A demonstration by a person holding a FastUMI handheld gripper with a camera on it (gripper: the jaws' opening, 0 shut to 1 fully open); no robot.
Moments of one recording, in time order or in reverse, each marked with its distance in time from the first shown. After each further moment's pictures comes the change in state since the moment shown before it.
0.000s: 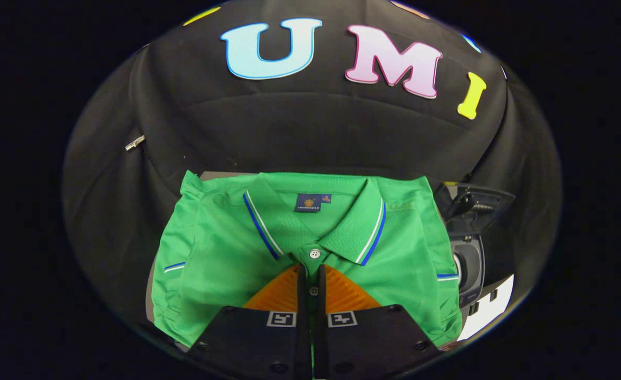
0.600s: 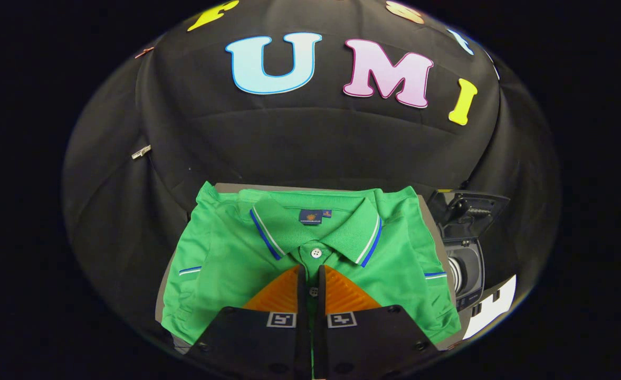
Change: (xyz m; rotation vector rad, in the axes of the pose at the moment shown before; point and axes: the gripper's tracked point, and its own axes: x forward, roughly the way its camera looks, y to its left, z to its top) arm -0.011 -0.002 -0.005 0.015 -0.032 0.006
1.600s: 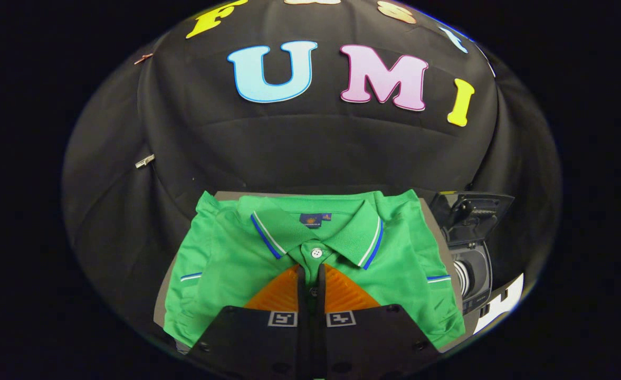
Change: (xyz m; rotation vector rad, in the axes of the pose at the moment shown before) arm -0.005 -0.007 0.019 -0.003 -0.133 0.030
